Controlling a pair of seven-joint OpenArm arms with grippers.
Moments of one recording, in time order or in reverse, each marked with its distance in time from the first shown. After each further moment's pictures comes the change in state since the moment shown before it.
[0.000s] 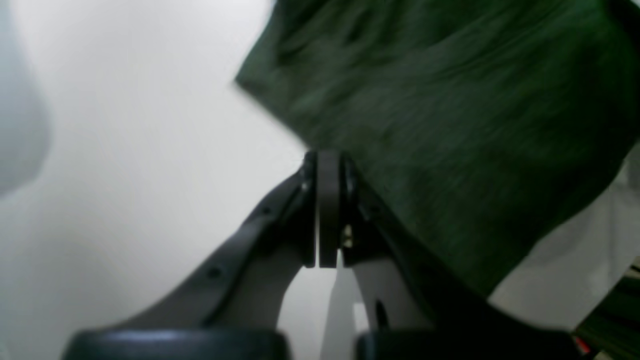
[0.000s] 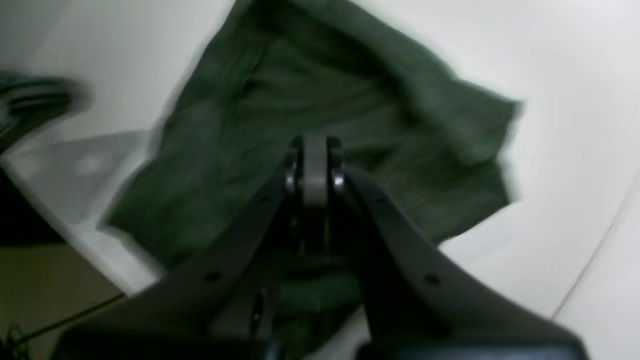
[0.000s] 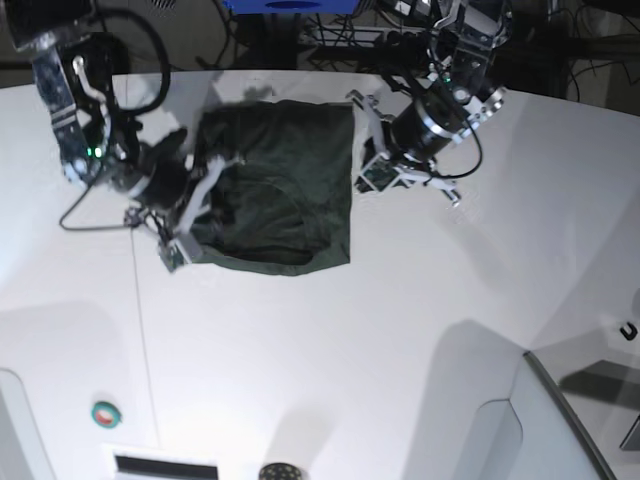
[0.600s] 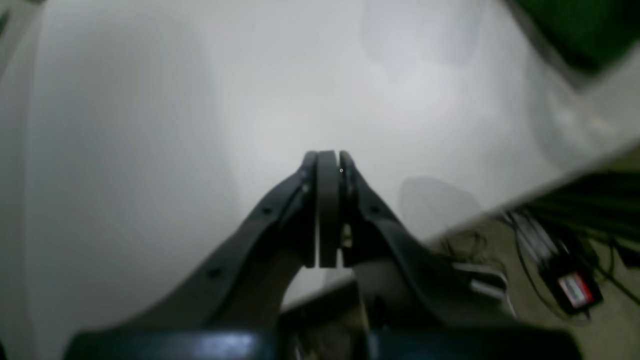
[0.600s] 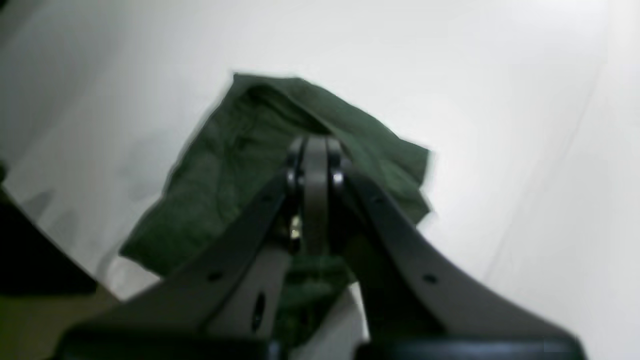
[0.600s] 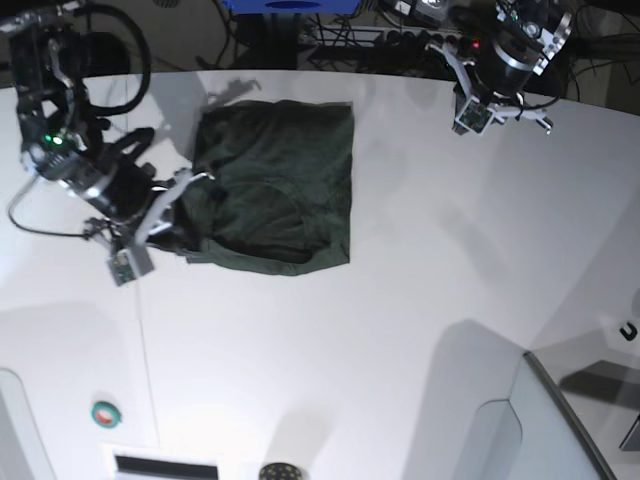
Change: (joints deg) left arm 17.0 0.2 -17.5 7.9 -0.2 -0.1 -0.5; right arm -8.4 0.4 11.1 16.3 -0.1 0.3 0.9
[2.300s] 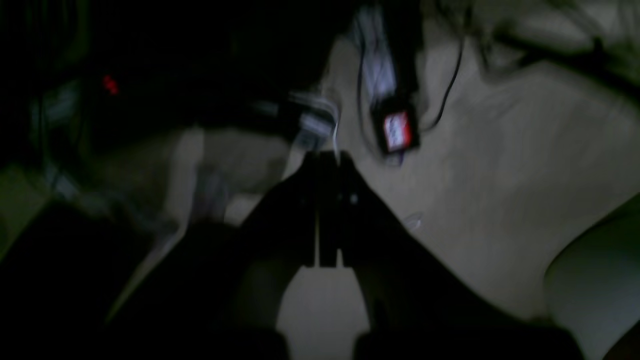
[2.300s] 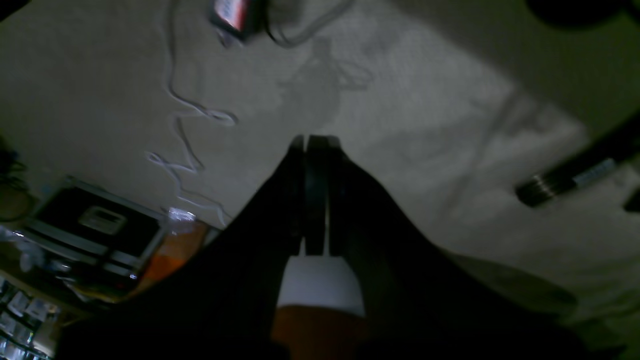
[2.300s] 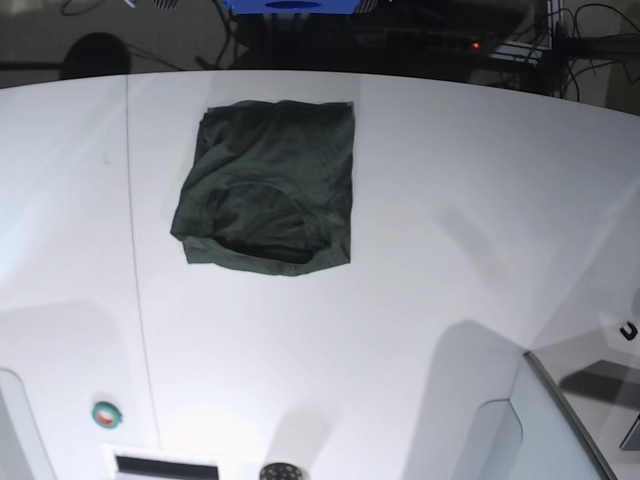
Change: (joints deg) left arm -24.0 8.4 21.9 -103.8 -11.3 25.7 -34.5; right arm 0.9 -2.8 -21.5 -100.9 -27.1 2.9 45.2
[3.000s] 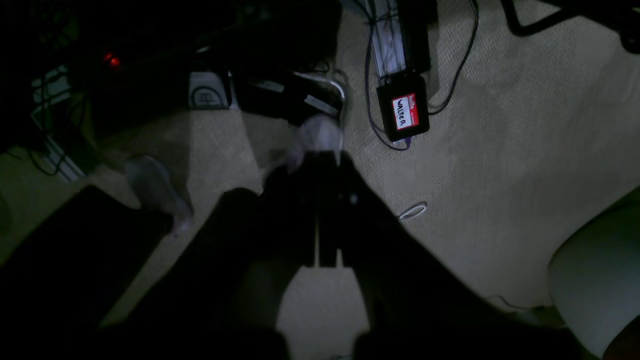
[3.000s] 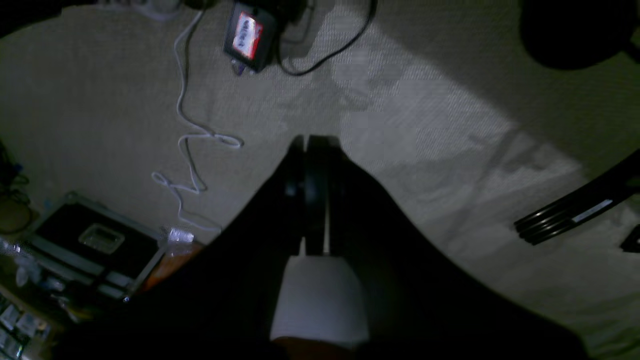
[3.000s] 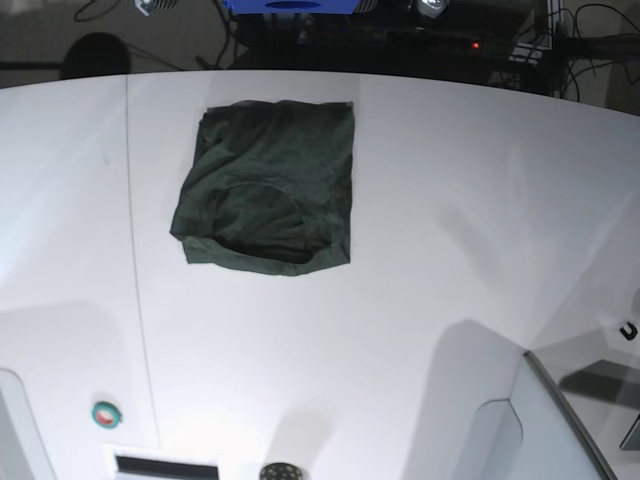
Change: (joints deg) left arm 0.7 -0.9 0.0 0.0 0.0 0.2 -0.3; right arm -0.8 -0.9 0.0 5.8 0.0 0.0 0.4
